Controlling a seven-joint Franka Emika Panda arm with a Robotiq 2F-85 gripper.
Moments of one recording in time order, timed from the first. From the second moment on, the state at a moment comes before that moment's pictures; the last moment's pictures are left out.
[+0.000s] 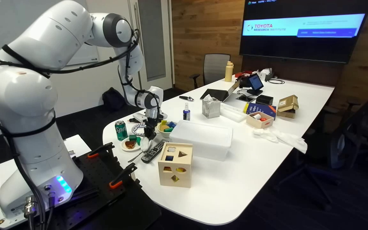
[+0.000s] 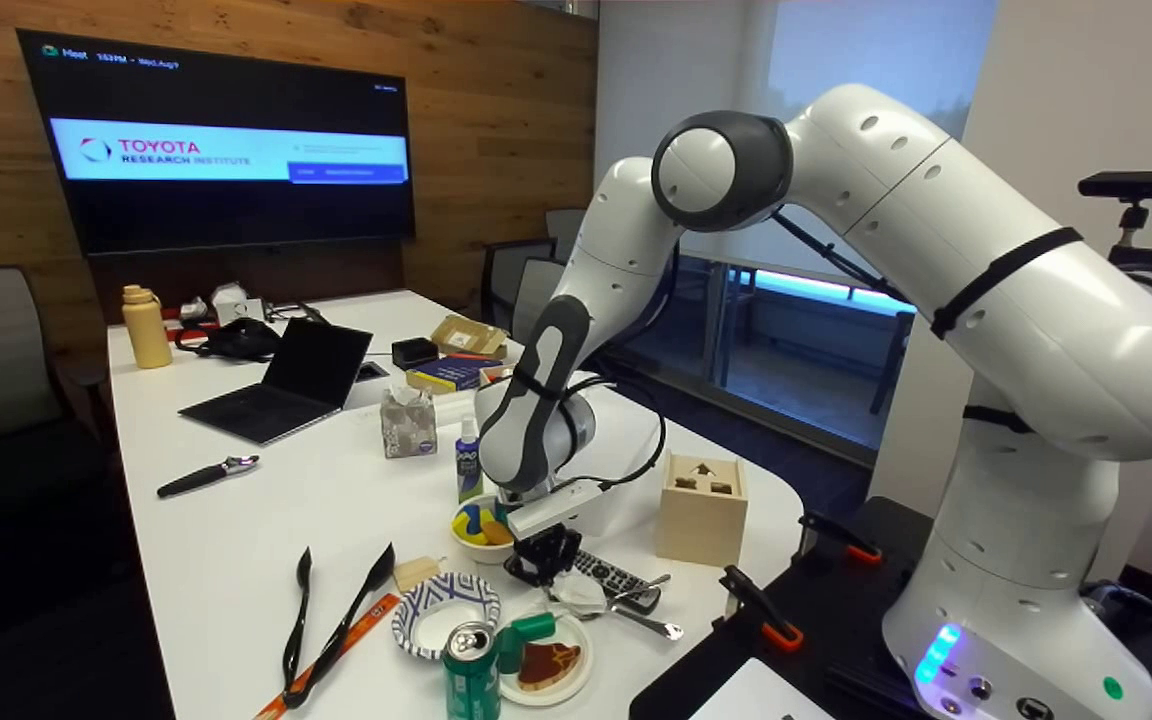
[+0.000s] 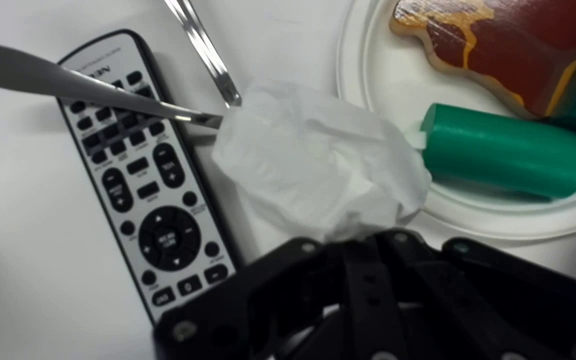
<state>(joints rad) 0.29 0.93 0.03 -1.91 0.03 2.48 0.46</state>
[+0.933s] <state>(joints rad) 0.33 0.88 -0.01 -1.91 0.03 2.28 0.50</state>
